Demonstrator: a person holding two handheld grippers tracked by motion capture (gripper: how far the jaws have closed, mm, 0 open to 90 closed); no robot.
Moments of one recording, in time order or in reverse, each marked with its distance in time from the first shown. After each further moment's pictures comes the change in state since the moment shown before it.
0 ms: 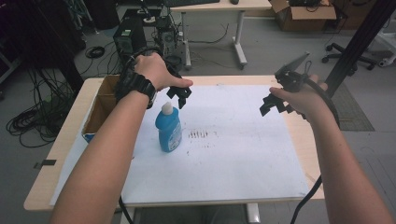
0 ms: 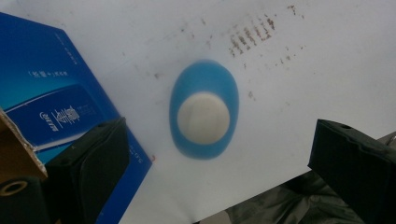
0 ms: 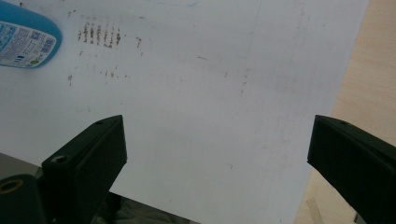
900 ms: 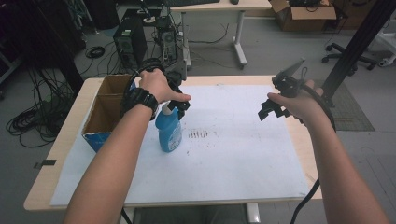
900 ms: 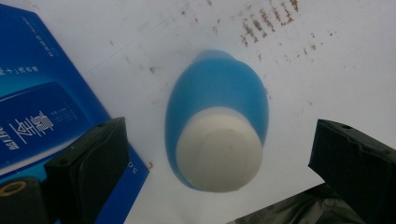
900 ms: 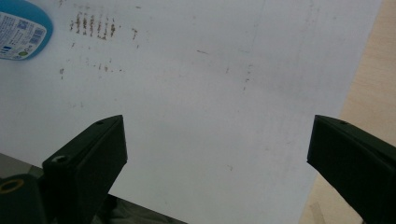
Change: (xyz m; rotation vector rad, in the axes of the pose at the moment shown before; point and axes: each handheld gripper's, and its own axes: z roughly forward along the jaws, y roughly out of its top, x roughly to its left) left arm 0.005 0.004 0.052 0.058 0.010 0.005; right arm -0.003 -0.003 0.017 0.022 0.005 -0.012
